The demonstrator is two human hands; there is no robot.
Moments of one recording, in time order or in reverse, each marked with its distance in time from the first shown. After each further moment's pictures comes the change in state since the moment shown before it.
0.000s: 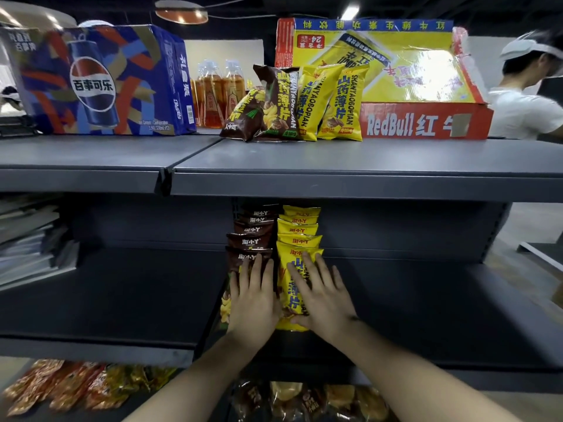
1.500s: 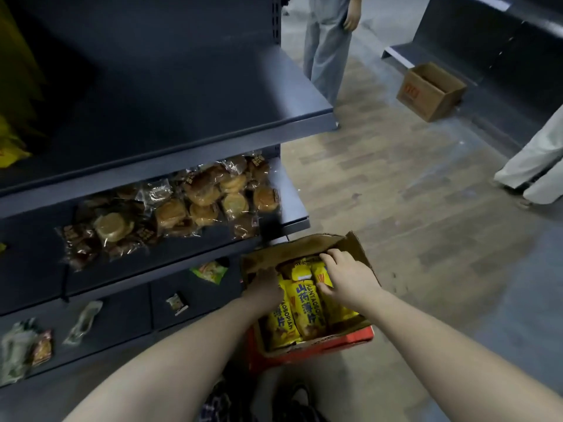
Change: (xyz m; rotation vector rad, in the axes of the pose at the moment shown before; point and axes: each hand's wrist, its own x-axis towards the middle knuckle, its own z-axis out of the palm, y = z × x) left_hand -0.269 0.380 0.142 -0.293 -1.251 0.070; right_hand -0.490 0.211 0.081 0.199 -0.633 0.511
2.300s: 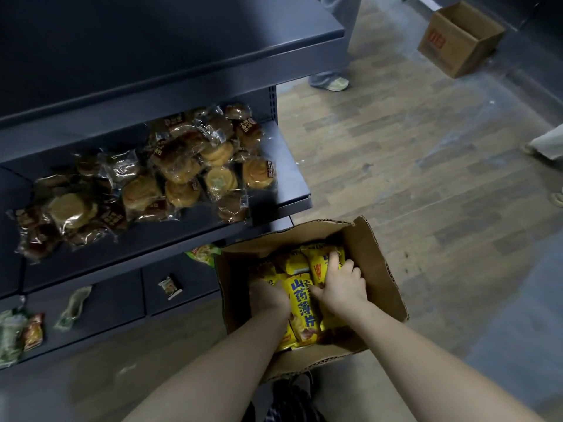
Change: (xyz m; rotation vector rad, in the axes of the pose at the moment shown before) left_hand 0.068 0.019 0.075 -0.703 0.273 -0.691; right_hand 0.051 0.002 0.099 0.281 -0.225 0.448
